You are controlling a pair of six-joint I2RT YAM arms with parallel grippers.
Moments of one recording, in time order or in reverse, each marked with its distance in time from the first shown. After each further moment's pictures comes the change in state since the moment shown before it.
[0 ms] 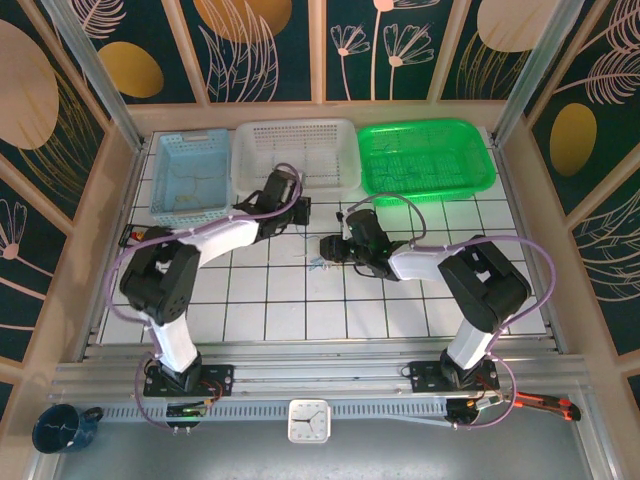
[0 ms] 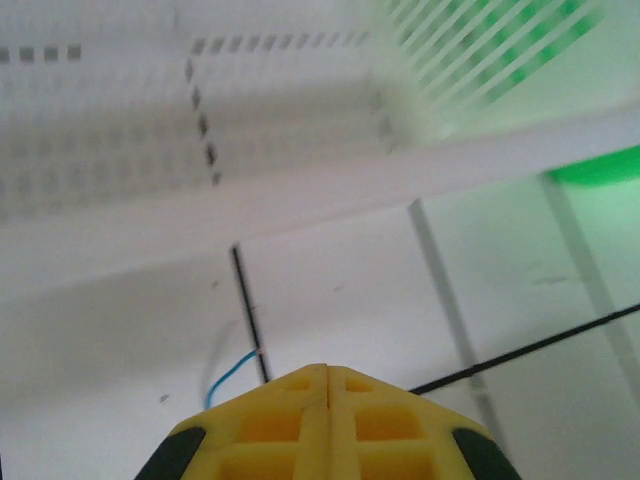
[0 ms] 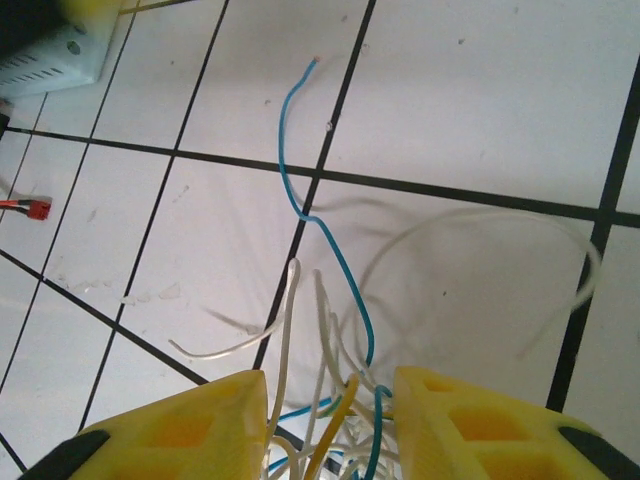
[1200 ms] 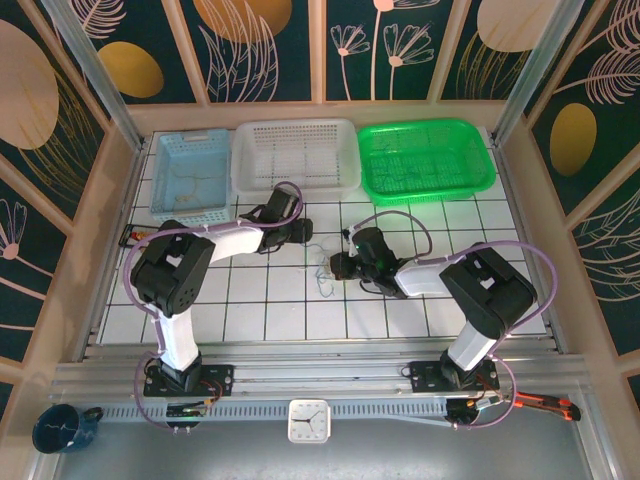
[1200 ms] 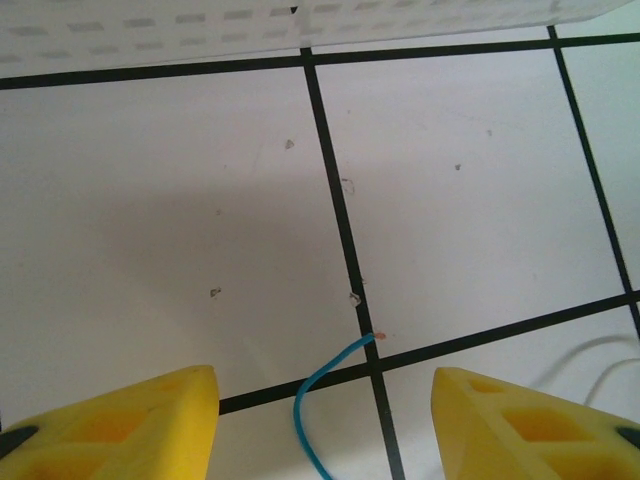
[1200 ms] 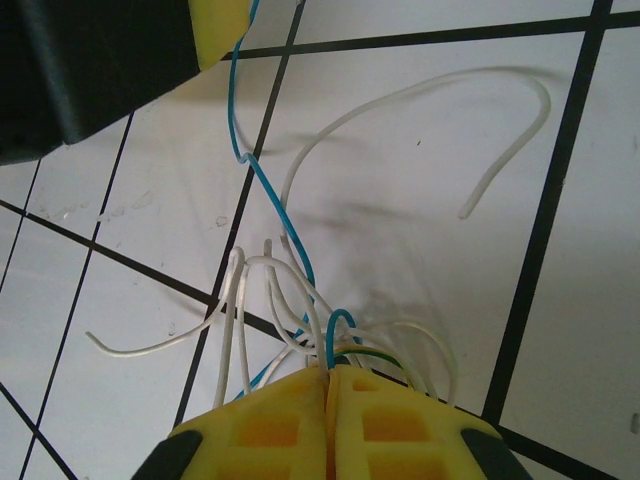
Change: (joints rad) left arm 0.000 0.109 -0.093 0.000 -0.060 -0.020; right arm 0.030 -0.044 -0.170 0.113 -0.007 0.049
